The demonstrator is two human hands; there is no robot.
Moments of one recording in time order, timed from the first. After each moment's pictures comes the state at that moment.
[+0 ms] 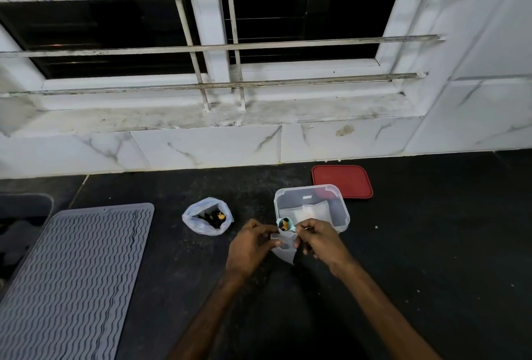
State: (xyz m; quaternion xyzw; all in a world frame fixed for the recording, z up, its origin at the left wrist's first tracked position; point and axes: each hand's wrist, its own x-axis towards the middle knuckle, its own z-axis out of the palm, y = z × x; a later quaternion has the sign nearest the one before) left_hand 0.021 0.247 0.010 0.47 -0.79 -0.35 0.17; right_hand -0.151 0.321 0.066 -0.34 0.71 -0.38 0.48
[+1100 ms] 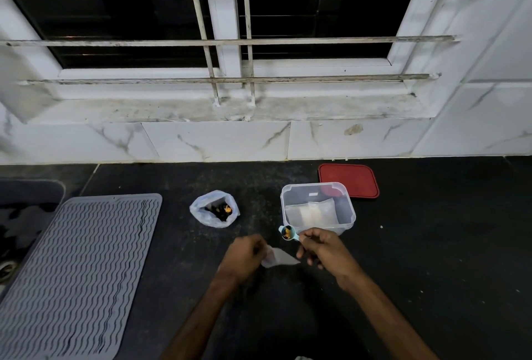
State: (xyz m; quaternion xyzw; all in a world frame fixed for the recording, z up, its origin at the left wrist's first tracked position) left_hand 0.053 0.256 -0.001 0.48 -0.81 -0.34 0.05; right_hand -0.139 0.346 0.070 -0.33 0.68 -0.37 0.54
